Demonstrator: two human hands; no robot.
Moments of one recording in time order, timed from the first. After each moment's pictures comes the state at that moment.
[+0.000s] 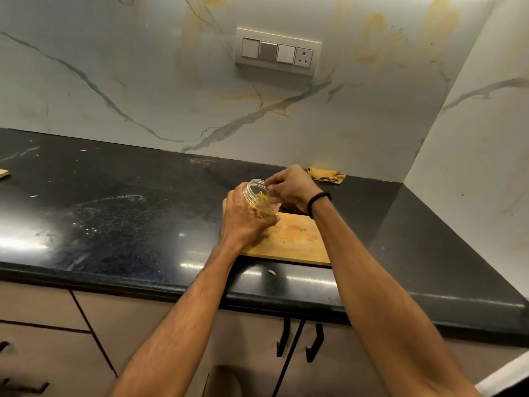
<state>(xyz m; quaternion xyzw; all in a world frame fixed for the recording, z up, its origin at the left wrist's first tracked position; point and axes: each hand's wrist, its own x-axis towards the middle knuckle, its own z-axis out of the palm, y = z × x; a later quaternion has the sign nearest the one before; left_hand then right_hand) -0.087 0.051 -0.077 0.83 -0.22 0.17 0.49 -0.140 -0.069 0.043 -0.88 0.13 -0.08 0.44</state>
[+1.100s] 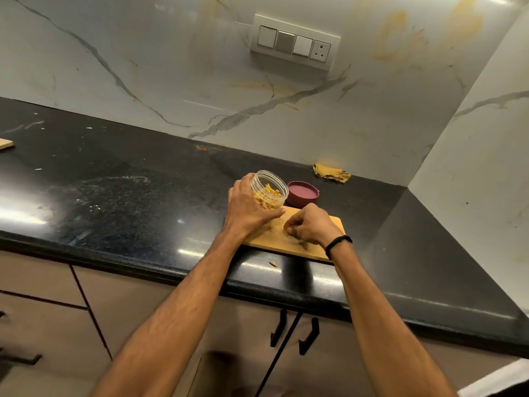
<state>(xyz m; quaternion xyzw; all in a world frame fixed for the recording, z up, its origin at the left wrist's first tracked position) -0.083 0.046 -0.078 0.83 -0.20 0.16 0.48 -0.190 -0.085 -0.013 -0.96 0.15 0.01 0.26</state>
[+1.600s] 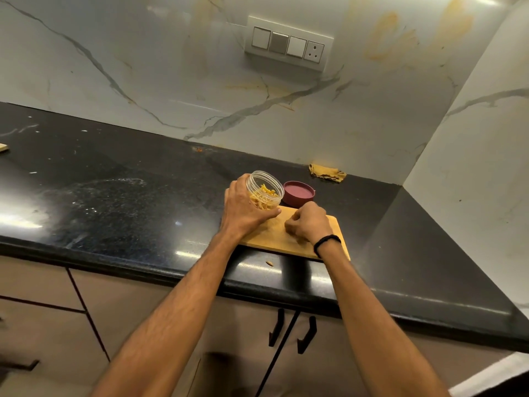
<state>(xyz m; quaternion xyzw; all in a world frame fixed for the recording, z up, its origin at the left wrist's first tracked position) -0.089 0.048 -0.076 0.83 -0.21 0.16 0.49 -0.182 -0.088 -0.029 -0.93 0.24 -0.09 0.28</state>
